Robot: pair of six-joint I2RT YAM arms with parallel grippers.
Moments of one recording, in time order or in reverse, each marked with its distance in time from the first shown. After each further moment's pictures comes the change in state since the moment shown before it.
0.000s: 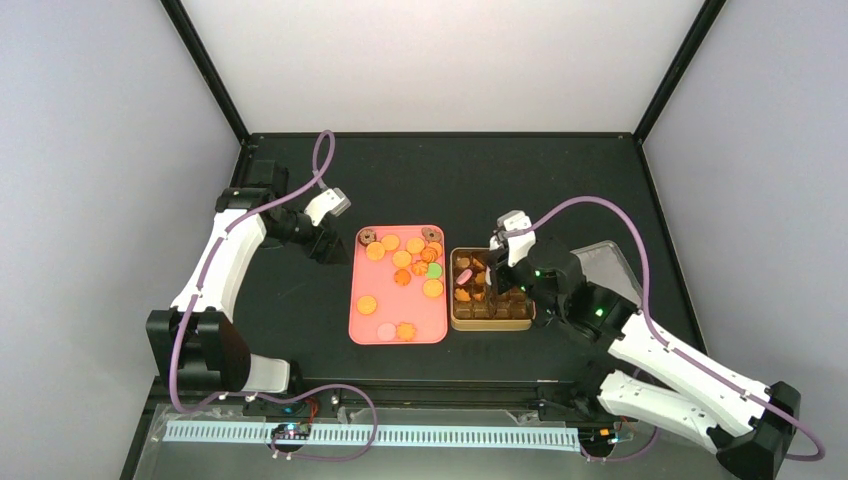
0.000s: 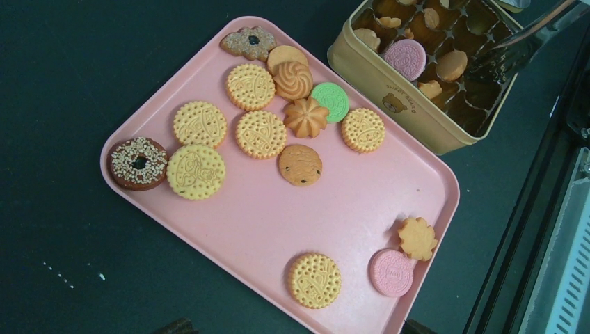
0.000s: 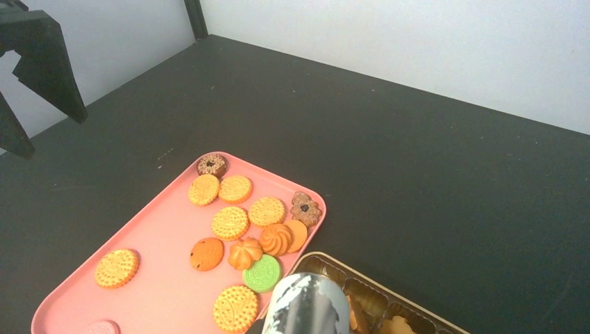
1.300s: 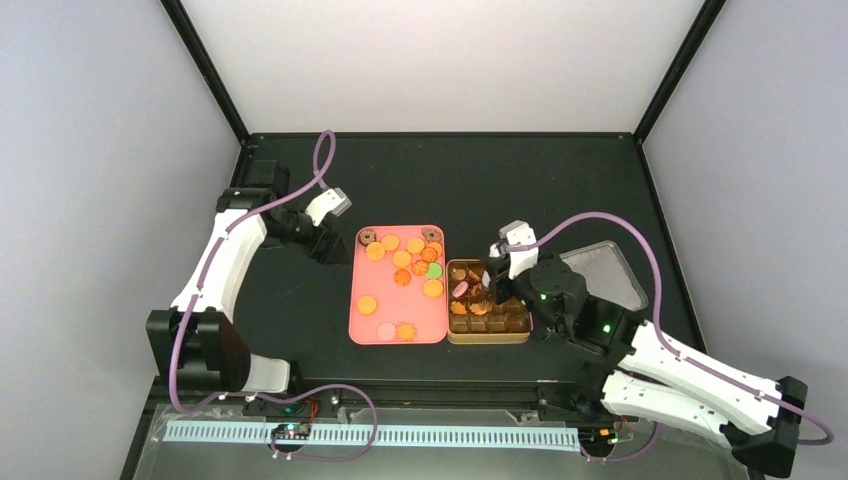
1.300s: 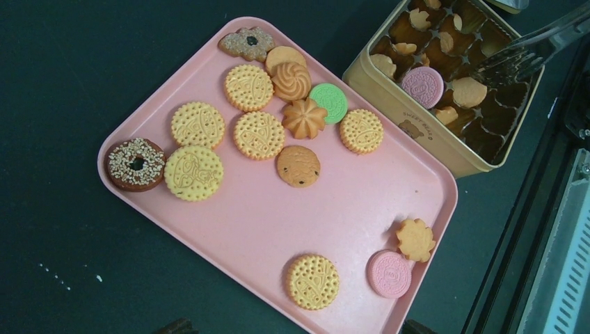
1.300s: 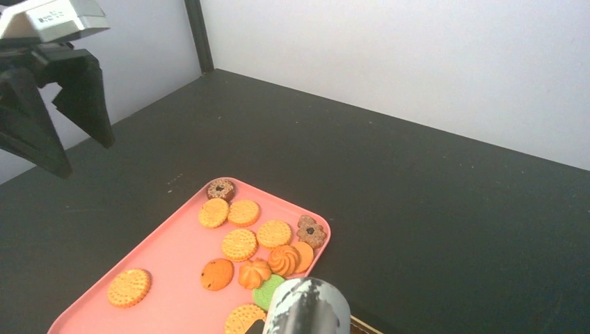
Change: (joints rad) left arm -0.006 0.000 0.000 0.003 0.000 -0.009; right arm 0.155 -0.063 -0.029 0.047 0.187 0.010
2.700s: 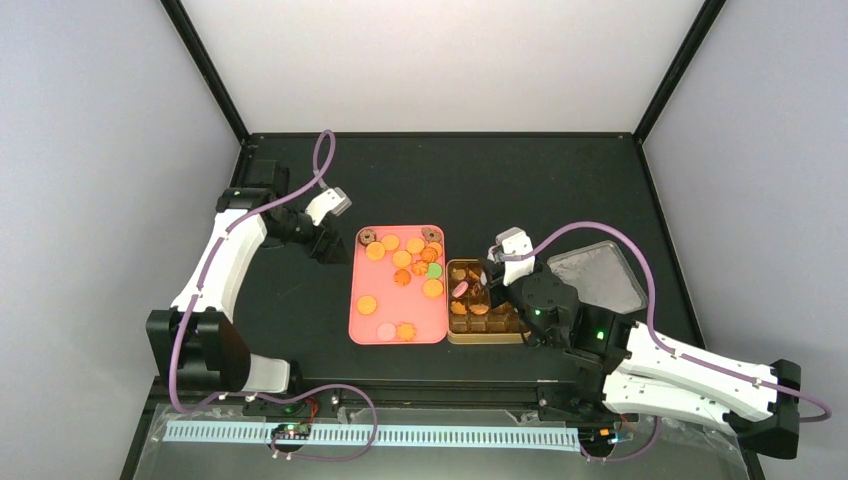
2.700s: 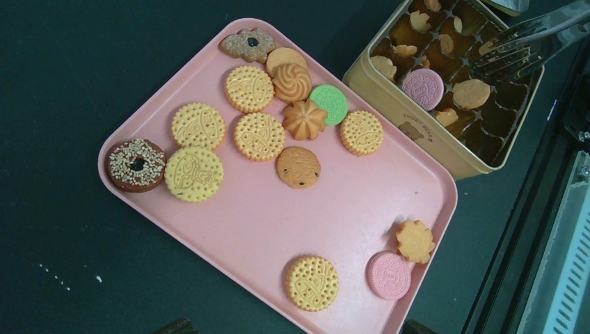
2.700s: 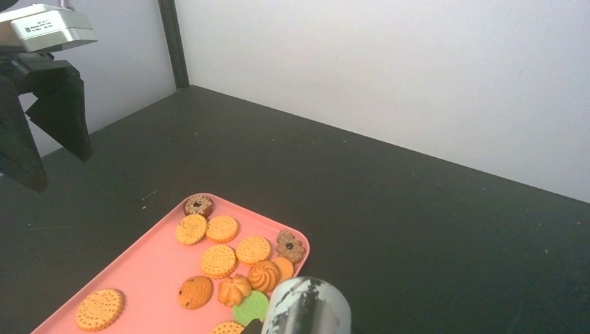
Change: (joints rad) left arm 0.000 0.000 0.000 0.002 0.001 -0.007; right arm 0.139 -0.001 -0.017 0.056 0.217 -0.035
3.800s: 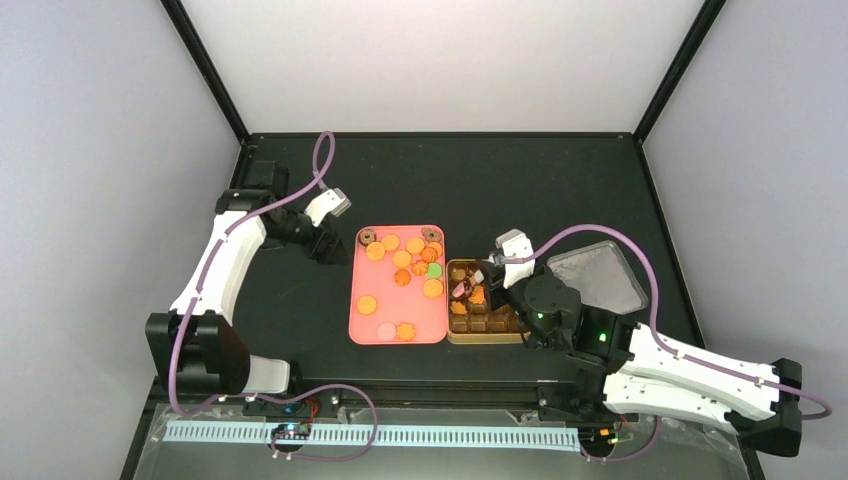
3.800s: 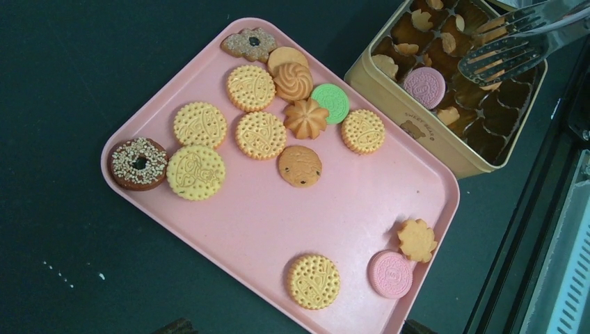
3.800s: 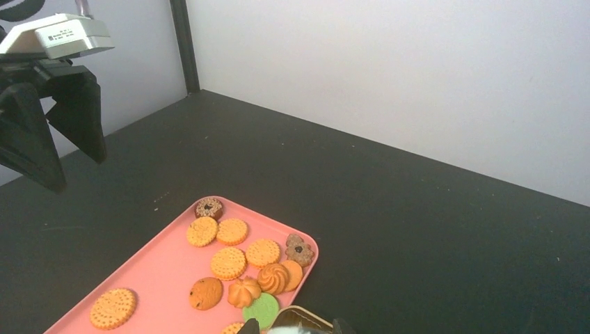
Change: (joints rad) left arm 0.000 -0.013 -0.007 0.003 -0.007 0.000; right arm 0.019 -0.015 0.000 0.006 -0.003 -0.007
